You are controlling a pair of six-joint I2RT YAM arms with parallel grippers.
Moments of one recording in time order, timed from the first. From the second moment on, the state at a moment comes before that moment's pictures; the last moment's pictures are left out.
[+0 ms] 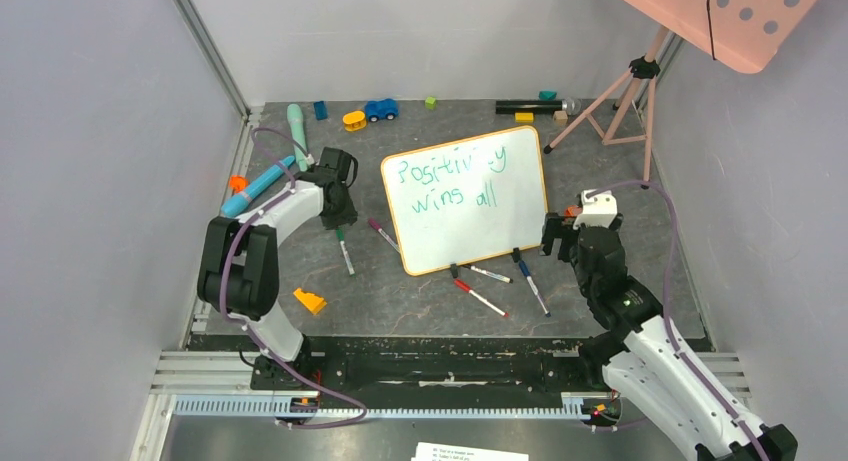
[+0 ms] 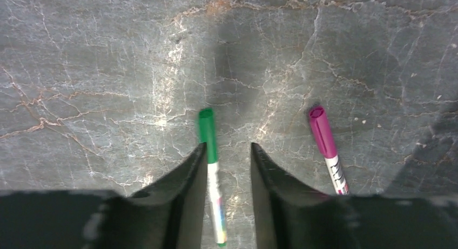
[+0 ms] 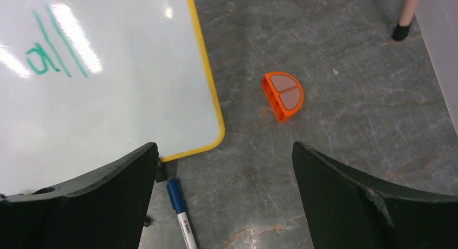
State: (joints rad) left arm -0.24 1.68 1.10 -0.58 -0.20 -0.52; right arm 0.46 0.63 0.51 -0.26 0.43 0.15
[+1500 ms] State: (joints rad) left arm -0.16 1.24 0.22 0.73 -0.35 -0.07; right arm 0.04 1.23 0.01 1.25 0.28 -0.07
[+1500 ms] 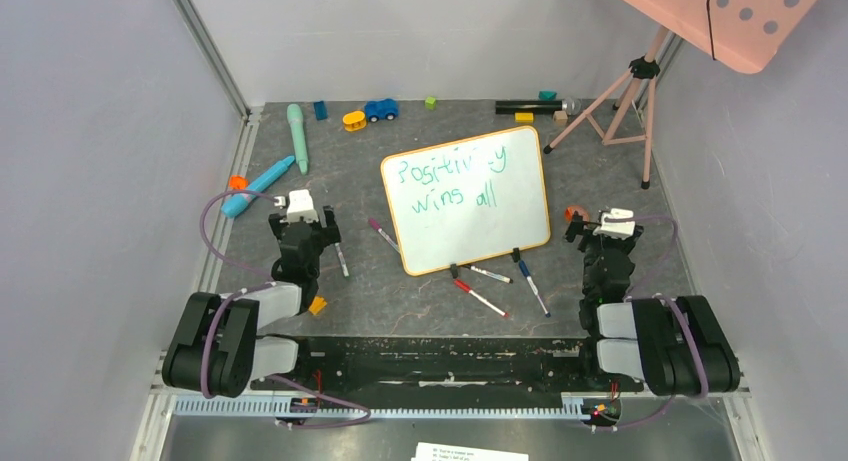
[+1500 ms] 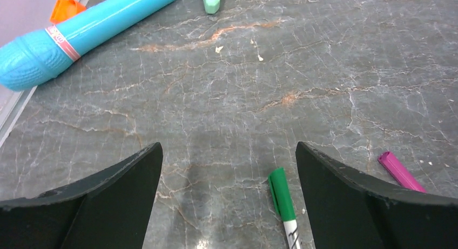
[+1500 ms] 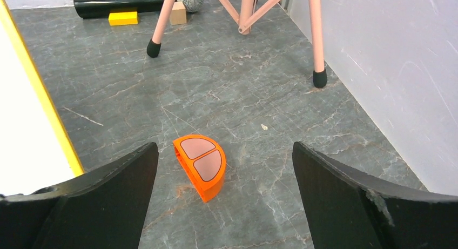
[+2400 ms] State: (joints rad) left arm -0.14 1.47 0.23 1.02 -0.29 -0.01; right arm 0.06 1.37 0.01 1.40 0.25 -0.13
